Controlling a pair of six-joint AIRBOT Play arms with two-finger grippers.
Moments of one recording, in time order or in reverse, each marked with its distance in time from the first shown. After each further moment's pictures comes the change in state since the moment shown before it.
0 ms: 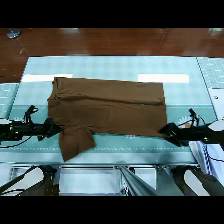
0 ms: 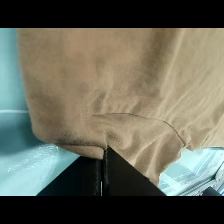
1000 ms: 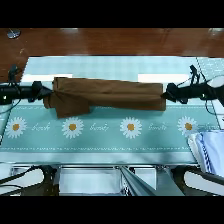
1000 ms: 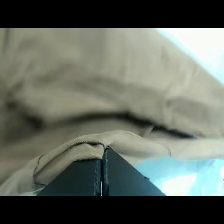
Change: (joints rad) left arm -0.146 -0.199 0.582 -0.134 0.065 -0.029; right arm 0.146 -0.457 0.667 0.050 -0.120 -0.055
